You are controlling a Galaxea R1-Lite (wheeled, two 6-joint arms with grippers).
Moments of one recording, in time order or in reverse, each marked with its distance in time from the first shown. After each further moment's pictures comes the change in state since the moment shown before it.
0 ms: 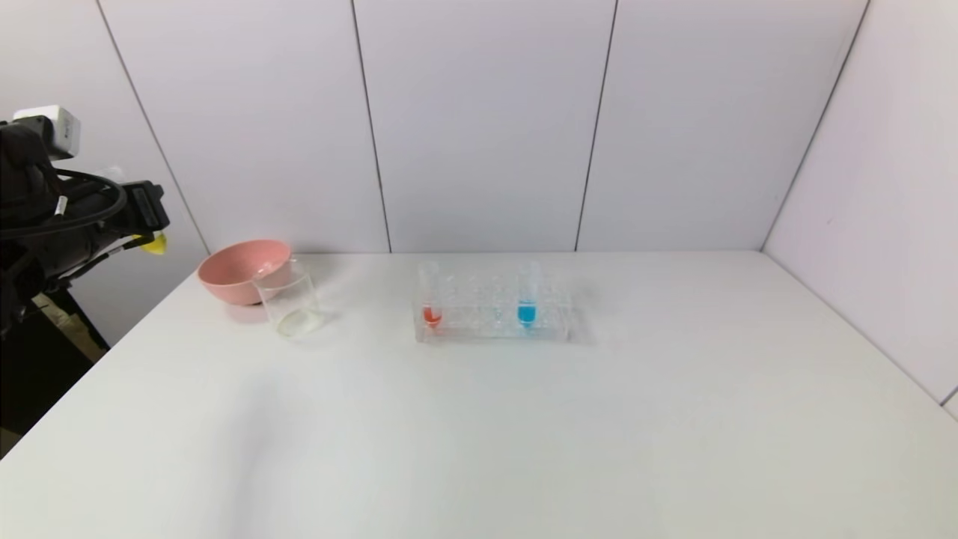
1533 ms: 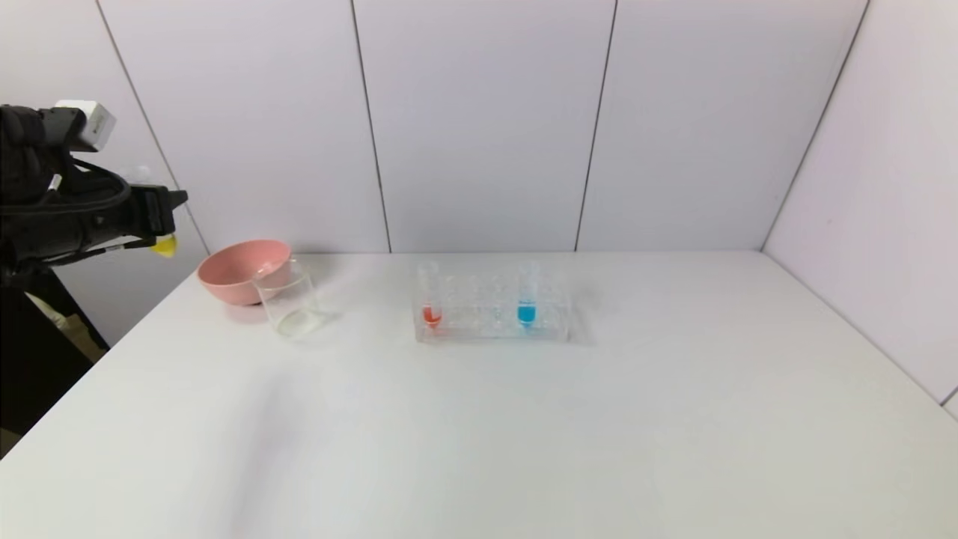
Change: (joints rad) left arm 0.050 0.012 -0.157 0.281 -0.259 0.200; right arm 0.000 0.000 0.000 0.000 0.000 0.000
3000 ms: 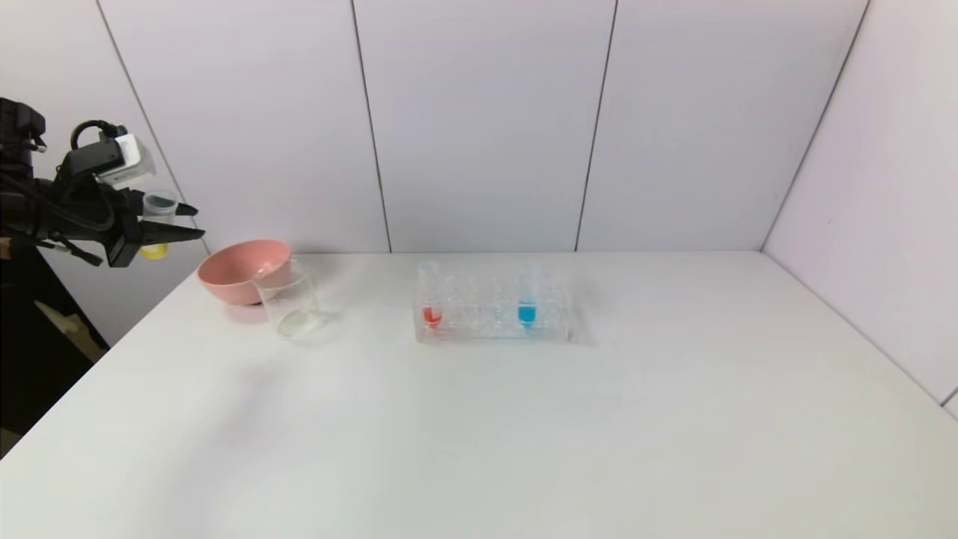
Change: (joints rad) left arm 0.153 0.283 -0.638 0.883 -0.586 1.133; right arm 0.000 0.000 0.000 0.000 0.000 0.000
